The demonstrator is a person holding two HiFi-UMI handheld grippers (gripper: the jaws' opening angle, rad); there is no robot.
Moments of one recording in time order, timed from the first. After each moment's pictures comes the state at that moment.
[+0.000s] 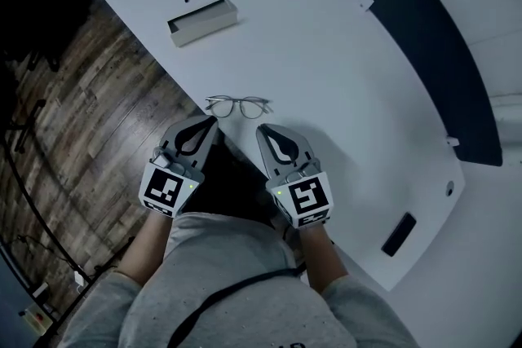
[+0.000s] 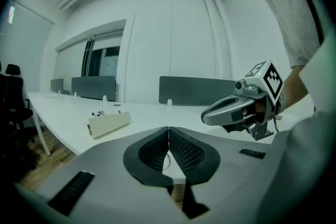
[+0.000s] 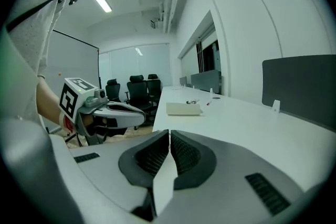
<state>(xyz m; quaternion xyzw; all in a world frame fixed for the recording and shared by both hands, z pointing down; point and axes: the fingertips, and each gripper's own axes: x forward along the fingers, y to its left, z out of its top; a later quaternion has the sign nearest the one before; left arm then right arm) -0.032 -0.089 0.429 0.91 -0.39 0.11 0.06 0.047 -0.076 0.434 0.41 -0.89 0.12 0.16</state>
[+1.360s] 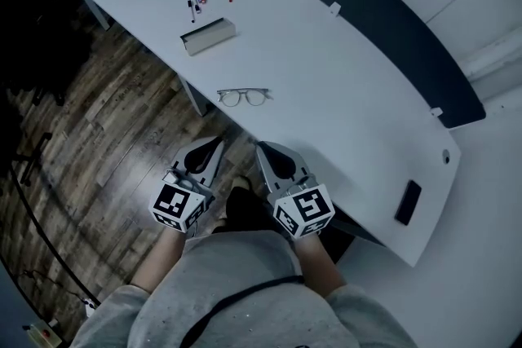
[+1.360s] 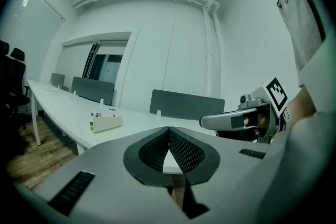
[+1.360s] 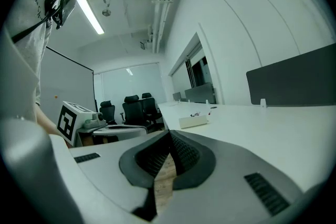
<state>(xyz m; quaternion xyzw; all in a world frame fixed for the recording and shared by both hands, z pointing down) -0.061 0.036 0.375 0.93 -0.36 0.04 0.09 0.010 0.051 0.369 0.47 -0.87 0.14 0.04</state>
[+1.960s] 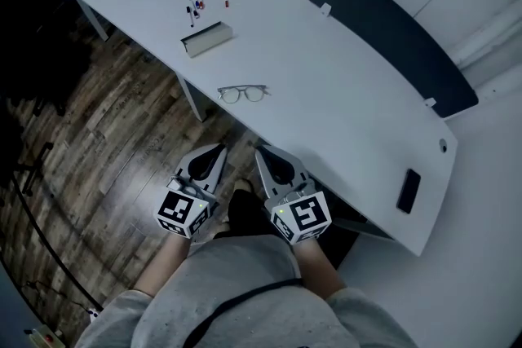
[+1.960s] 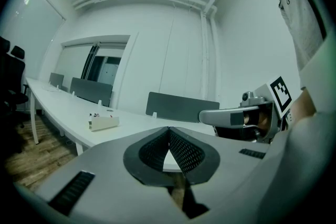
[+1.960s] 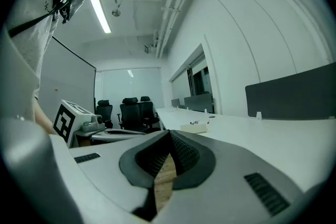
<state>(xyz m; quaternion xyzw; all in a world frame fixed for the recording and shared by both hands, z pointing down) -0.066 0.080 0.365 0.93 -0.35 0.02 0.09 -0.004 0.094 0.345 0.49 -0.87 0.08 0.03</state>
